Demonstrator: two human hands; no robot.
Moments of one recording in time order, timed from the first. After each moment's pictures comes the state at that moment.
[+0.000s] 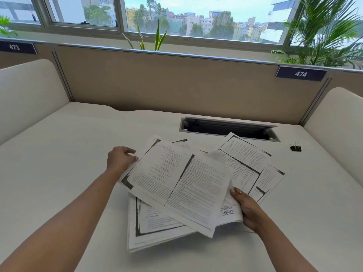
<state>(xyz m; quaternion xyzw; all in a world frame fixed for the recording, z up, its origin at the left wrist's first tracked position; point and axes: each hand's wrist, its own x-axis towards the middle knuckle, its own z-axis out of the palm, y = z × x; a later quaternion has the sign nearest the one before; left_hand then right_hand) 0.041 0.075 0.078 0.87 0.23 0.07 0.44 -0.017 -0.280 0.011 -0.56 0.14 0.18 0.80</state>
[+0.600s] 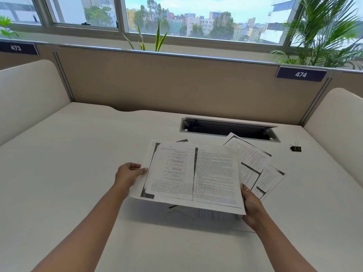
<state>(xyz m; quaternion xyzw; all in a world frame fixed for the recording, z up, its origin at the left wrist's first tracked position) 0.019 0.060 0.039 0.73 0.25 0.01 0.64 -0.015 -0.279 0.017 -0.47 0.18 0.12 0.86</state>
